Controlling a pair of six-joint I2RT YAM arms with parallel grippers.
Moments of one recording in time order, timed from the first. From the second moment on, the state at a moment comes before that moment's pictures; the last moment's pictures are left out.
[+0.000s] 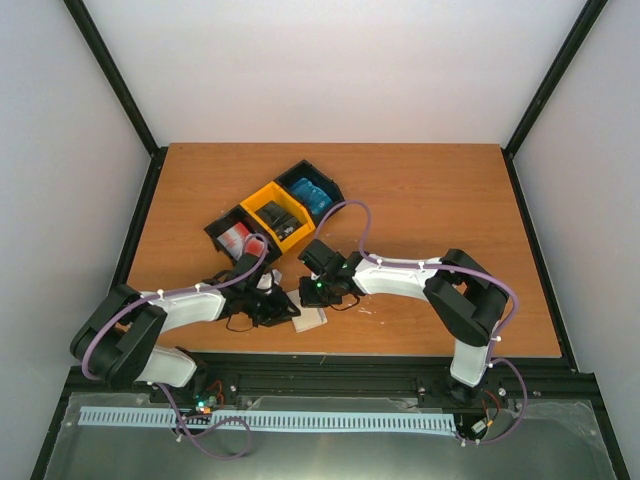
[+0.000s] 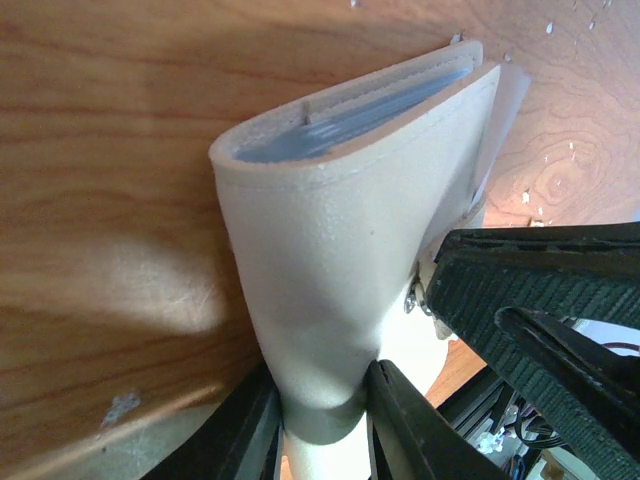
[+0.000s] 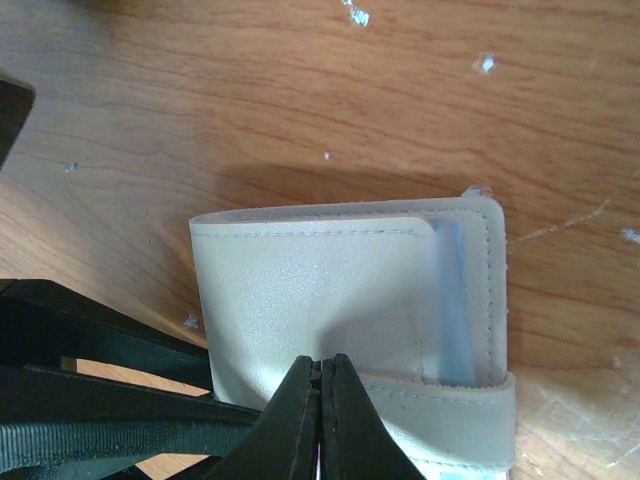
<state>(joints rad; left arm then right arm) -0.56 1.40 0.44 -0.13 0.57 -0.93 0.96 1.82 1.09 -0.37 -0.24 0.83</state>
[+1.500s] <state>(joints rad) -0.56 1.44 0.45 -0.12 0.60 -0.94 1.01 1.70 0.71 0.21 -0.14 1.04</state>
